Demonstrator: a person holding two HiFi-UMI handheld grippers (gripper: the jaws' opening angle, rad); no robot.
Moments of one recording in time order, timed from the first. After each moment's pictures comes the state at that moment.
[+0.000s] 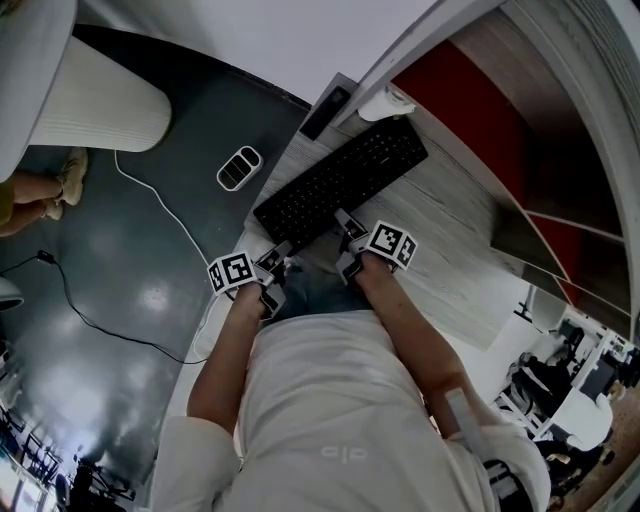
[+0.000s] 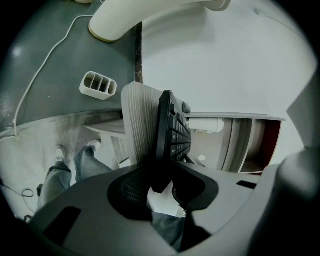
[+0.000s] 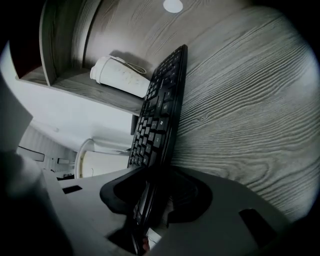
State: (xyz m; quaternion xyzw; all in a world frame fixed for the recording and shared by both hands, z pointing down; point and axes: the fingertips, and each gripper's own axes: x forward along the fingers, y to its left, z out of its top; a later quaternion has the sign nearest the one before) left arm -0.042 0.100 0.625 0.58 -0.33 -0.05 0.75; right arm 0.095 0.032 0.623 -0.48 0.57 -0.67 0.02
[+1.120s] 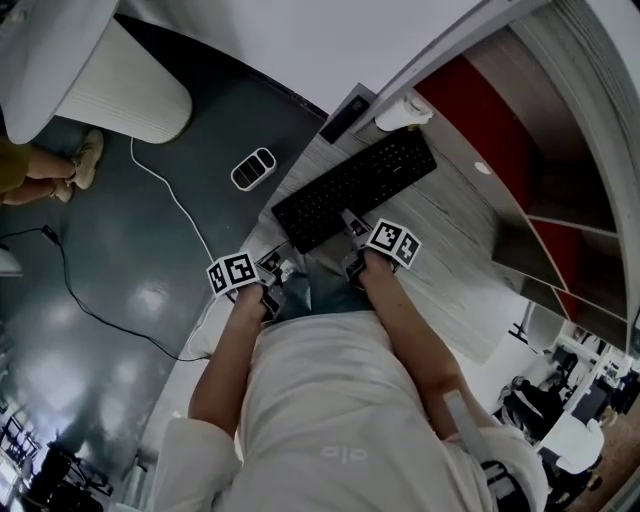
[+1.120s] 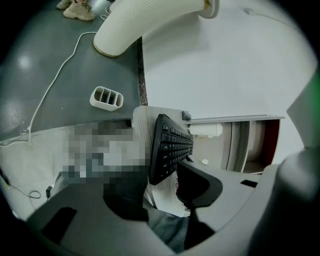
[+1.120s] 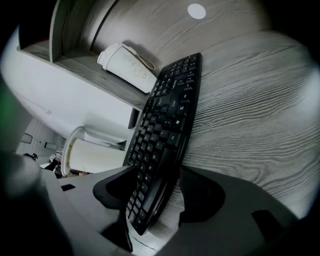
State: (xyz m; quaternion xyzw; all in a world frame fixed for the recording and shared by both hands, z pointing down) left arm -0.075 0.113 0.608 0.57 -0.38 -0.04 0.73; right arm 0.094 0.034 0.624 -0.51 0.57 -0.64 -0.06
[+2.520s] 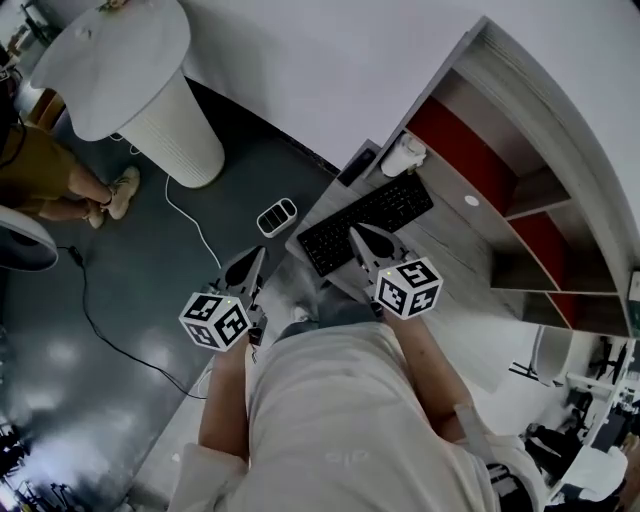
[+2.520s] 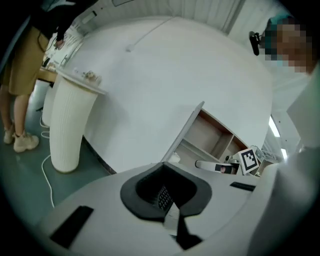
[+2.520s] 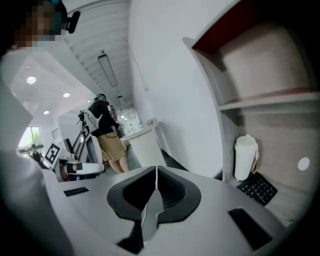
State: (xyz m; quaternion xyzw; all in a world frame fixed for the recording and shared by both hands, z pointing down) left arm -0.176 0.096 0.355 0.81 -0.50 -0.03 0.31; right arm -0.004 0.038 0.348 -0.37 0.89 -0.23 -0.11
